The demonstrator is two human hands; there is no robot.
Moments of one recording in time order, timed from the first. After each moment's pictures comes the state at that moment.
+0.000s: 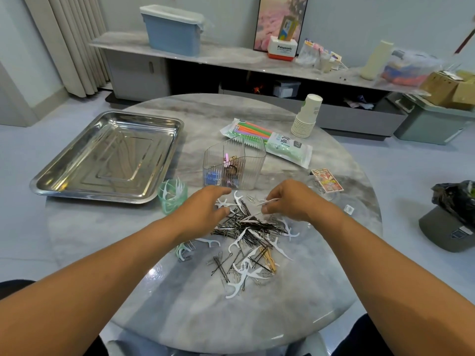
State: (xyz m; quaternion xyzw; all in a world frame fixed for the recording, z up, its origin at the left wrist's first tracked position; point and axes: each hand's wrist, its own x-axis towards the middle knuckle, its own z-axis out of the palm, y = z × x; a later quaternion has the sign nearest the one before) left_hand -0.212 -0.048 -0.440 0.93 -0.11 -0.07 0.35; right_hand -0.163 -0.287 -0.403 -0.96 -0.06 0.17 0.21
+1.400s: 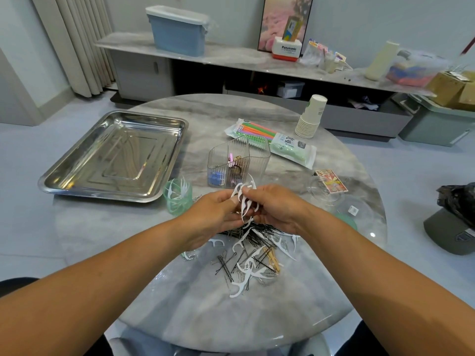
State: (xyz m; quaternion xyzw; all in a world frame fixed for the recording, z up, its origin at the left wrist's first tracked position) left_hand -0.230 -0.075 -0.421 0.61 0.07 -0.21 0.76; right_hand -0.189 -0.236 -0.405 -0.72 0.03 0.29 0.63
